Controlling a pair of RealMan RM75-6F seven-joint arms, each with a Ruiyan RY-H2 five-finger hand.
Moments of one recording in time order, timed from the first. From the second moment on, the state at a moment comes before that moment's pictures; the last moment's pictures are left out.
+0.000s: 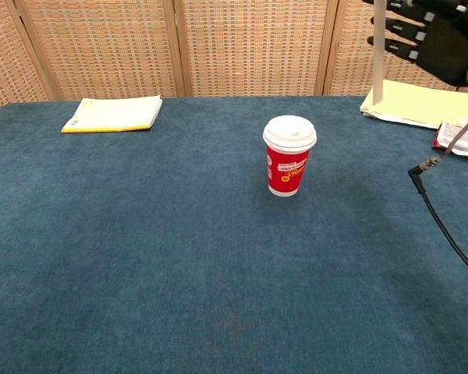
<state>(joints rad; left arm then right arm) -0.11 -1.32 -0.07 -1.45 1.46 1.47 0.18 0.52 -1.50 0.50 -1.64 -1.22 1.05 1.09</state>
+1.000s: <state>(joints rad) -0.13 -1.34 -0.07 -1.42 1.44 1.45 0.18 0.73 -1.73 0.53 -1.34 -1.18 0.94 1.13</state>
